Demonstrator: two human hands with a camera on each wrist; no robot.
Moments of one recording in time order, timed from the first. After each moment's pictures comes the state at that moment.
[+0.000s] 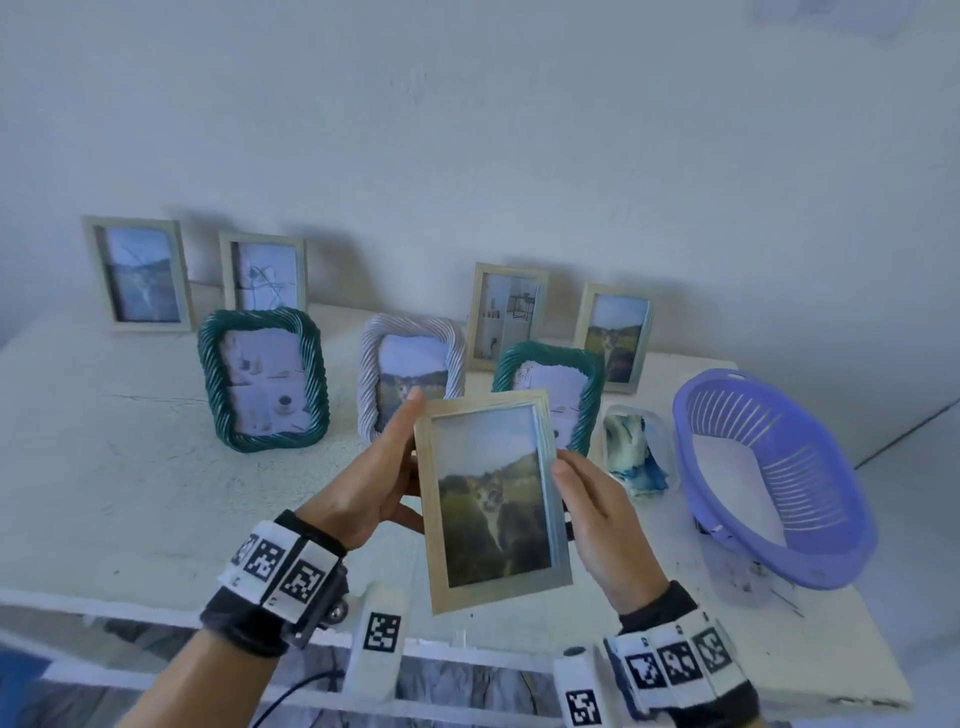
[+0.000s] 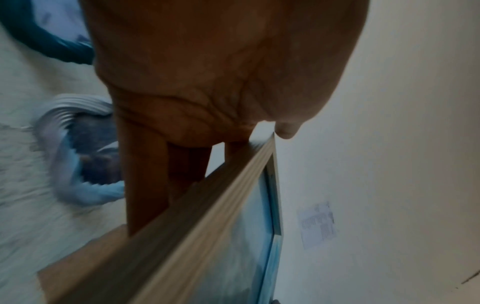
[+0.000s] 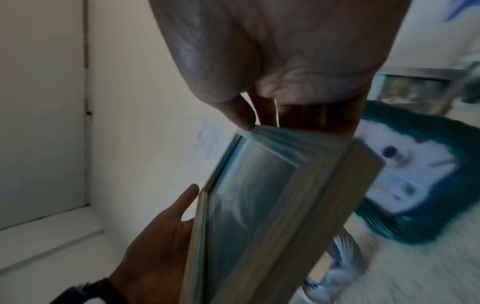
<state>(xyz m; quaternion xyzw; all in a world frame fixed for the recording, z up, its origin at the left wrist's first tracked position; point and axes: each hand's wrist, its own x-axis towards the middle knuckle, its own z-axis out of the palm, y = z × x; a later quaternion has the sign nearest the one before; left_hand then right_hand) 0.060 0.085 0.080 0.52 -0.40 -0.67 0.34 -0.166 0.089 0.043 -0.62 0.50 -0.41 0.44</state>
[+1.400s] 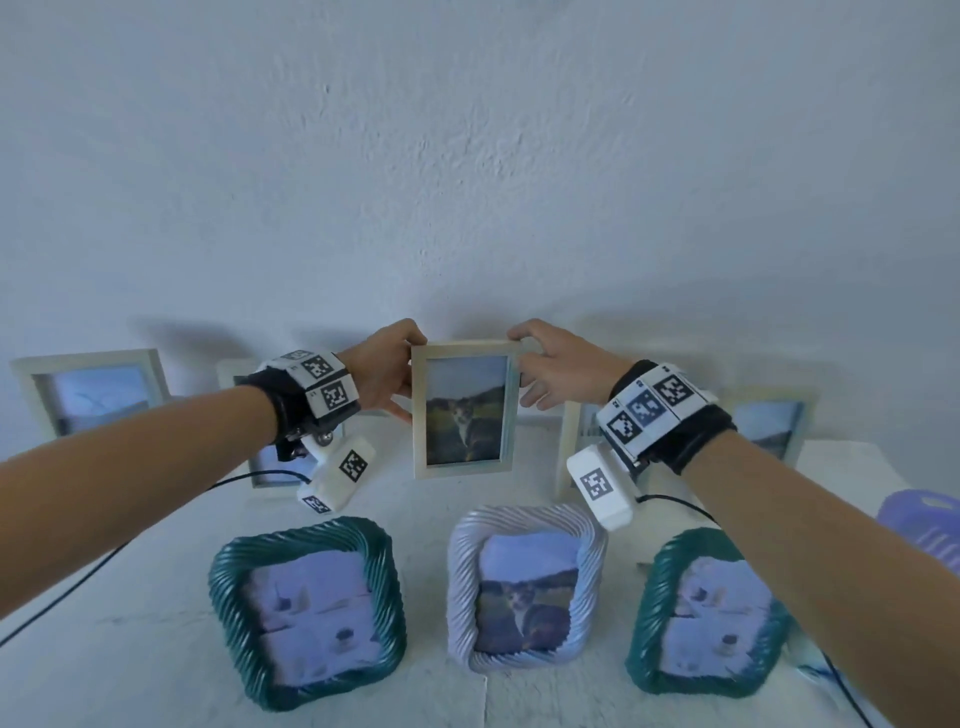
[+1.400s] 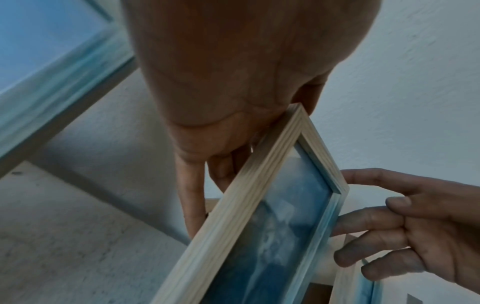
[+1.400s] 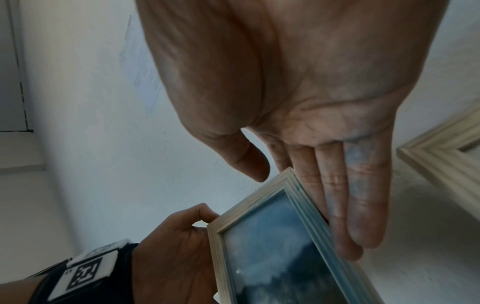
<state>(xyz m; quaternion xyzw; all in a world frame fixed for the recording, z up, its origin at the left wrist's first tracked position) 0.245 -0.274 0.091 0.57 -0.43 -0.67 0.20 0.011 -0.269 0.118 -0.68 0.56 -0.10 0.46</state>
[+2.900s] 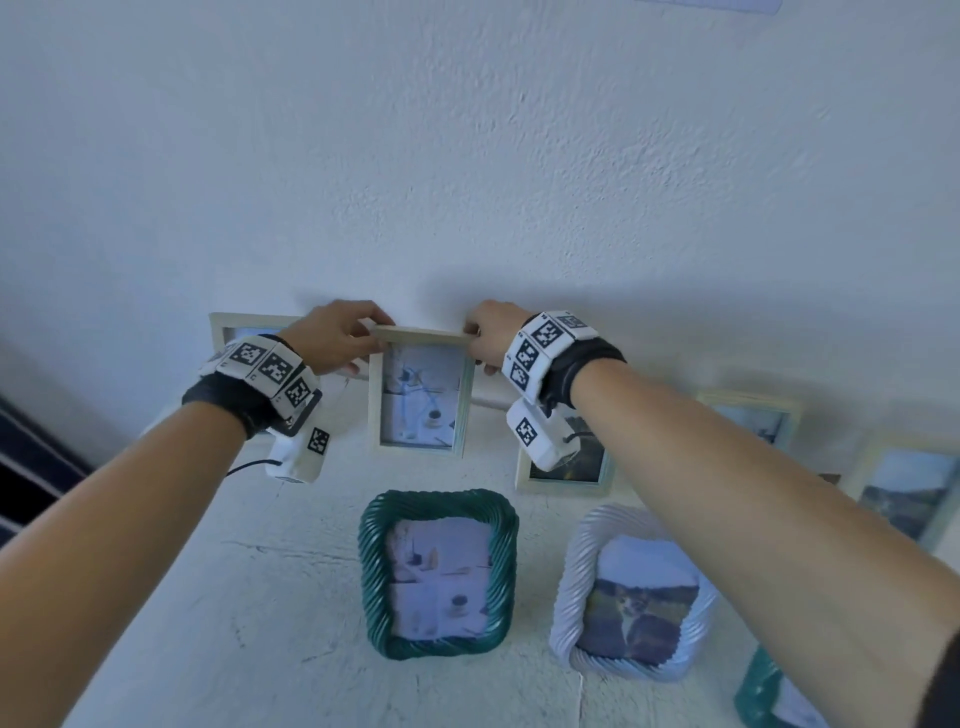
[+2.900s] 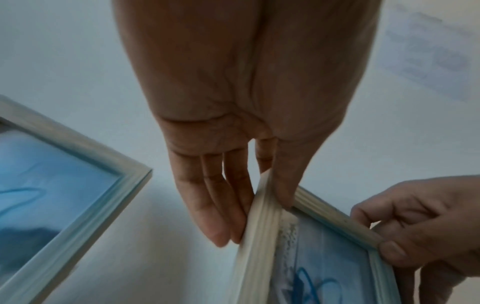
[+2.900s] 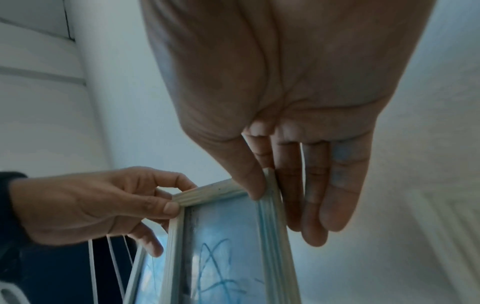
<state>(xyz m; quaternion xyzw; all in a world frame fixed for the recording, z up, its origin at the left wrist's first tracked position) 0.418 -0.215 0.103 0.67 -0.63 -0.31 0.22 0.204 -0.283 0.123 -0.85 0.48 0.04 0.20</state>
